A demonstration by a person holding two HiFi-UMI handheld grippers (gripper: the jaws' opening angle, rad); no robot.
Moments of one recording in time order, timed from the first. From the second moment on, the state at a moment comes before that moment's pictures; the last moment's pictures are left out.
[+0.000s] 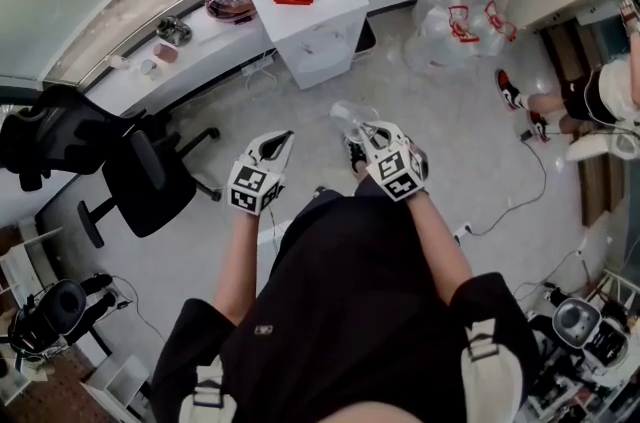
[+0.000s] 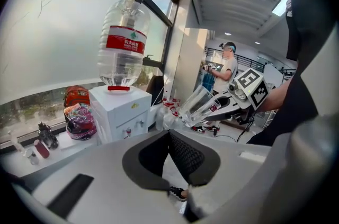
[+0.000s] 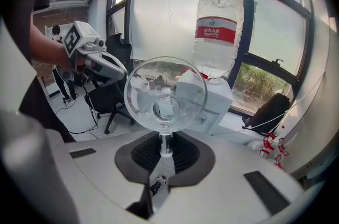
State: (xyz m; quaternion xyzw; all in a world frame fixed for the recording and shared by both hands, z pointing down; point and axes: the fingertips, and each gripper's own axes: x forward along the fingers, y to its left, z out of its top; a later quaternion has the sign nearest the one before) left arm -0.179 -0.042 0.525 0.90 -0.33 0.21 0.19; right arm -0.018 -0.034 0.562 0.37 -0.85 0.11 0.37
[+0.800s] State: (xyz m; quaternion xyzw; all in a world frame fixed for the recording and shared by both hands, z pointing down) left arm -0.126 -0.116 0.536 0.87 -0.36 0.19 0.26; right arm 0.017 -0.130 0.669 0.29 -0.85 0.18 0.40
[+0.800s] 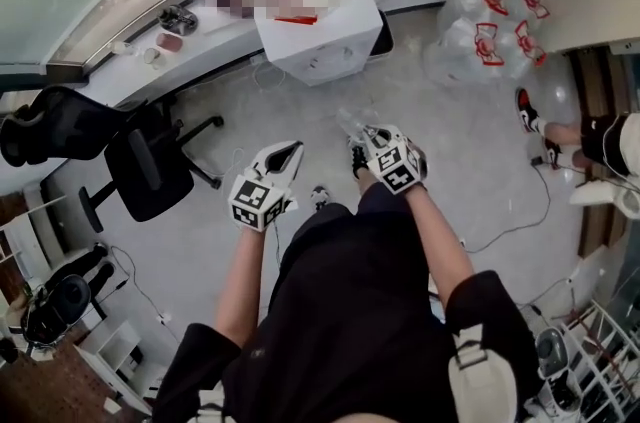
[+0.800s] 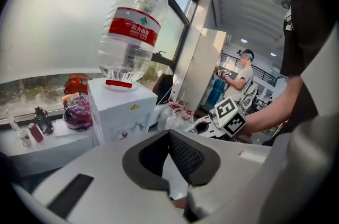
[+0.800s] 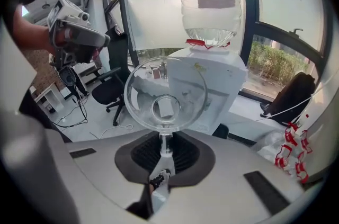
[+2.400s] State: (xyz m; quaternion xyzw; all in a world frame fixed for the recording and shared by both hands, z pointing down) left arm -0.070 -0.120 0.644 0.84 -0.33 0.27 0.33; right arm 0.046 -0.266 0.943 0.33 -0.76 0.26 0.50
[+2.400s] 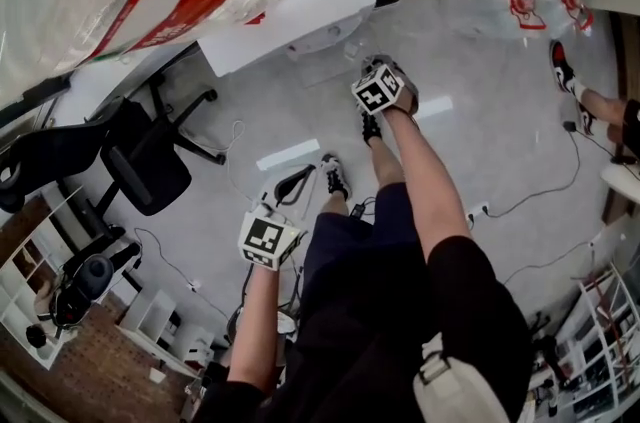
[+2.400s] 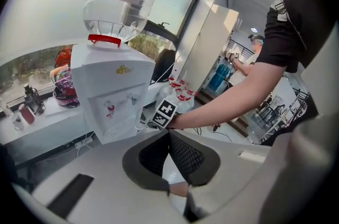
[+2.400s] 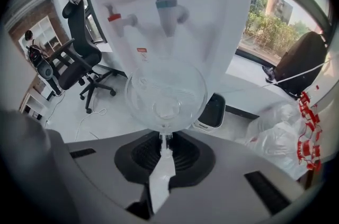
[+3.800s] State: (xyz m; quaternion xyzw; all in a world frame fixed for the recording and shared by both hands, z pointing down) left arm -0.060 -0.070 0.686 0.81 -0.33 0.30 0.37; right arm 0.014 -0.330 0.991 0.32 -0.75 0.20 0.55
